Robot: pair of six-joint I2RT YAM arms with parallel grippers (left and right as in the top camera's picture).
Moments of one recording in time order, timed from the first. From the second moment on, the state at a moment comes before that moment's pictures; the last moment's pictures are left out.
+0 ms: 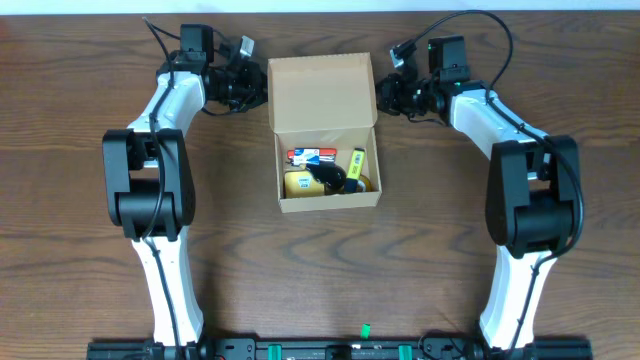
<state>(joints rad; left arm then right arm) -0.02 2.30 1.74 -0.53 0.91 -0.38 0.13 2.18 1.51 -0.21 -0.86 0.44</state>
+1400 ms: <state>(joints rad) -0.02 1.90 1.75 -1.28 0.62 0.17 0.28 1.88 1.51 -1.01 -0.57 -0.12</state>
